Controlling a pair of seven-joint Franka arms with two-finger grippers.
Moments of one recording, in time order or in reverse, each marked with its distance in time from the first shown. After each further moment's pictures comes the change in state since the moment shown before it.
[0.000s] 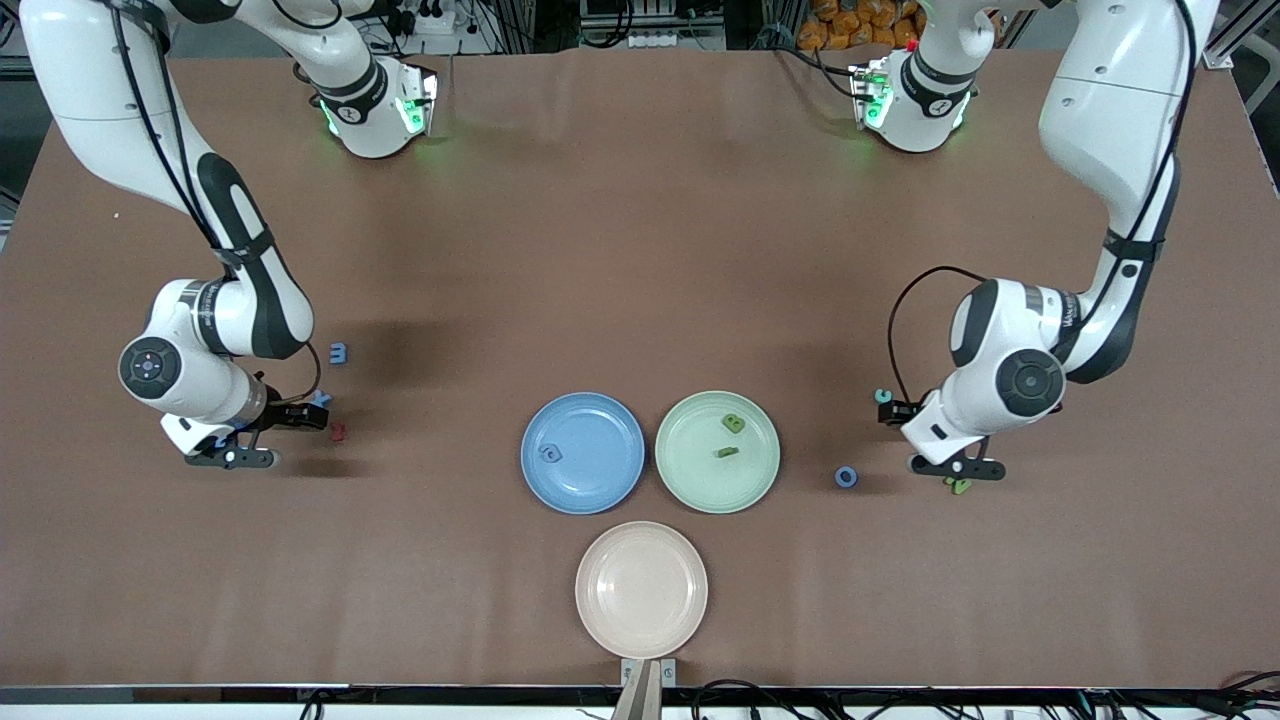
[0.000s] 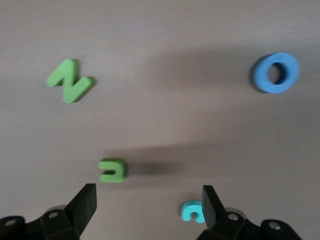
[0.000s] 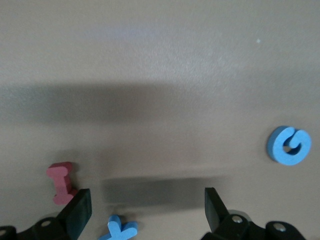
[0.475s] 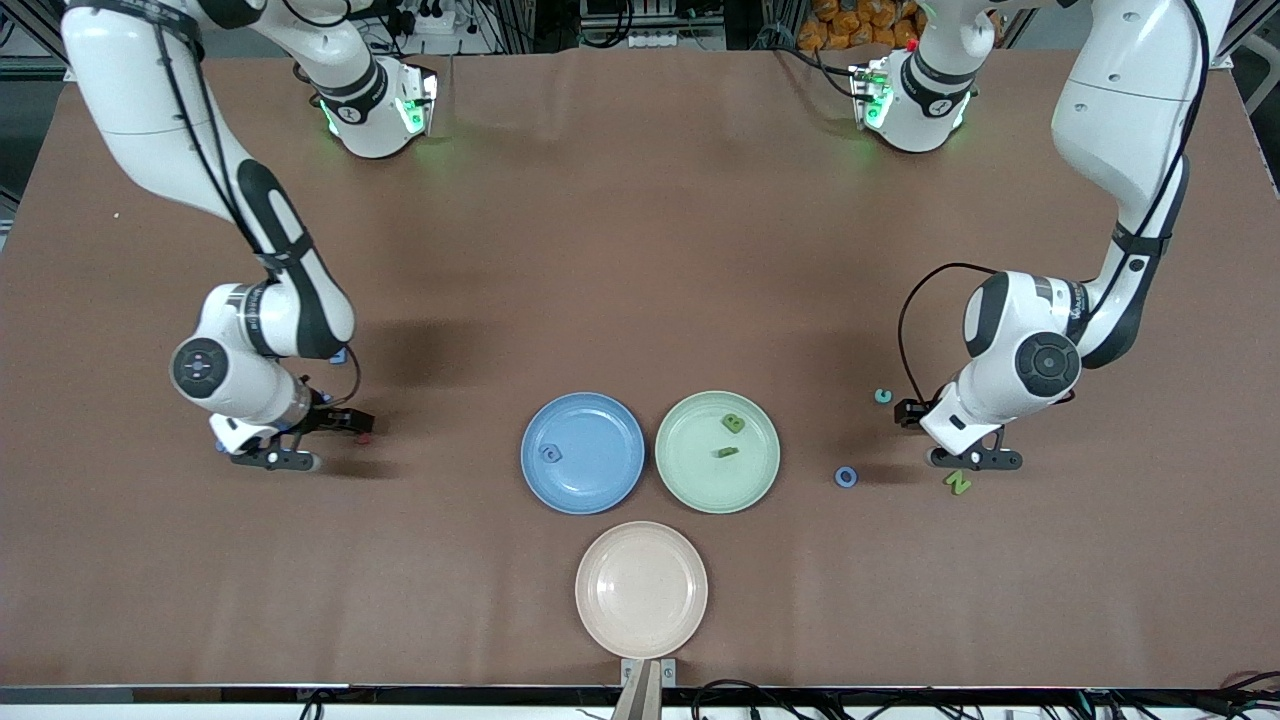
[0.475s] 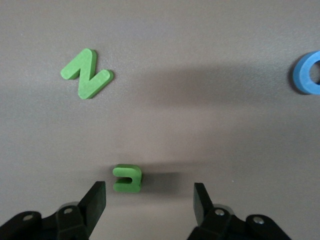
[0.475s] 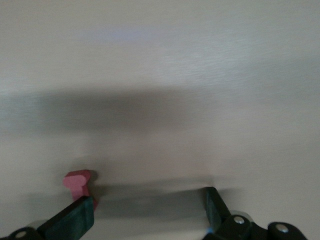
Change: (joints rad) left arm 0.046 -0.013 0.000 -0.111 0.004 0.165 0.000; right arm 0.102 0.031 0.008 -0.009 0.098 0.063 0.098
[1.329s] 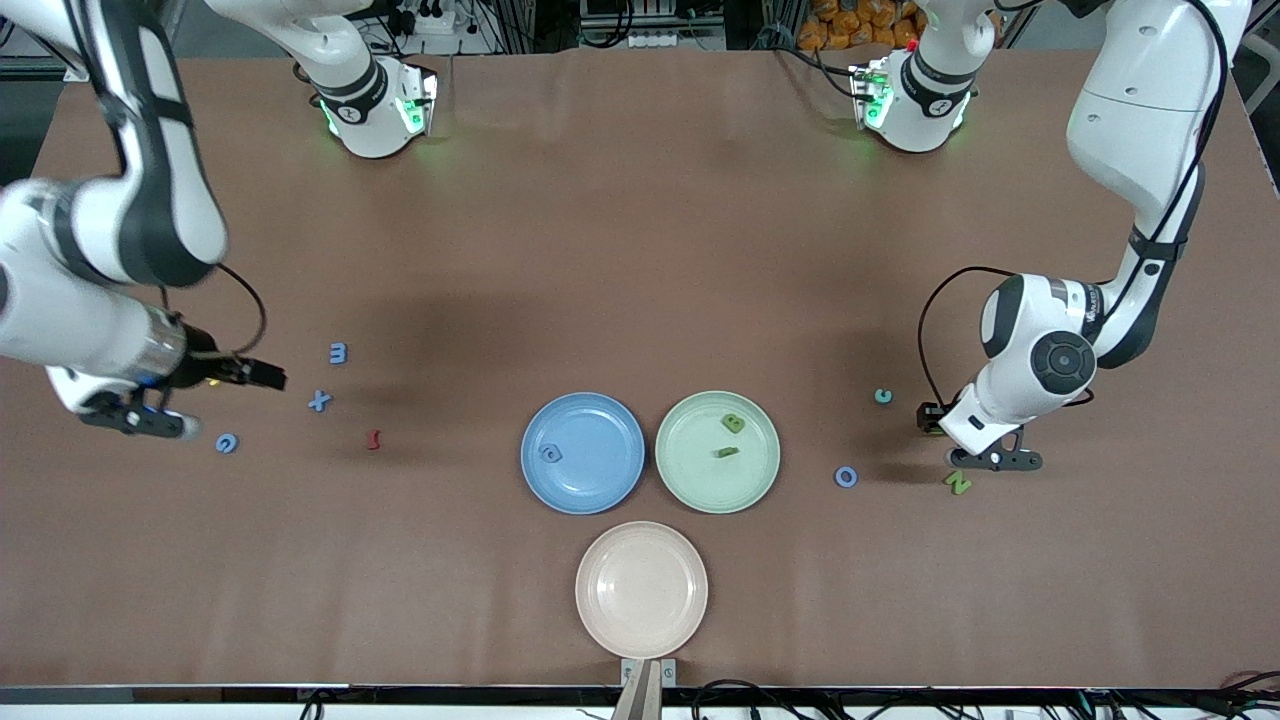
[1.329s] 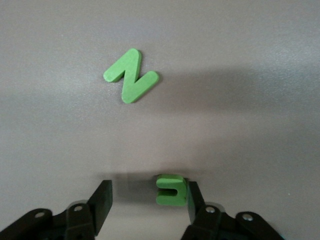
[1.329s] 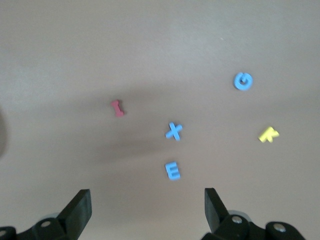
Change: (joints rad) left arm 0.051 0.017 0.004 -0.020 0.076 0.059 0.000; right arm -0.040 -0.379 -0.019 0.166 0.004 -0.637 0.038
